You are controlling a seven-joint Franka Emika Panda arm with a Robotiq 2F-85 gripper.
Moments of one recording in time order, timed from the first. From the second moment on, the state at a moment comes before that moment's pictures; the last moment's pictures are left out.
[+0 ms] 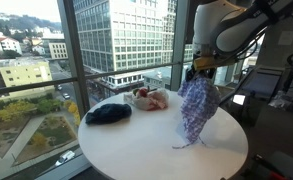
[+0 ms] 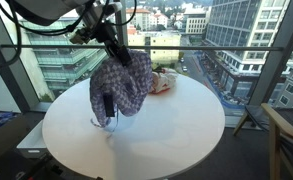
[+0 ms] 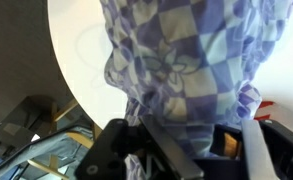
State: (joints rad) arm 0.07 -0.23 0.02 -2.46 -0.58 2.42 0.95
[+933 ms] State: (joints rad) arm 0.02 -0.51 0.24 -2.53 -0.67 2.42 1.03
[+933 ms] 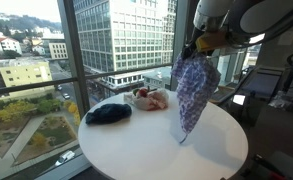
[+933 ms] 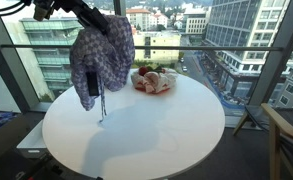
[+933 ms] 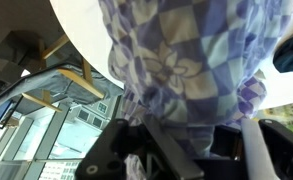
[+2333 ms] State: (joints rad) arm -0.19 0.18 0.10 -2.49 -0.80 2.87 1.06
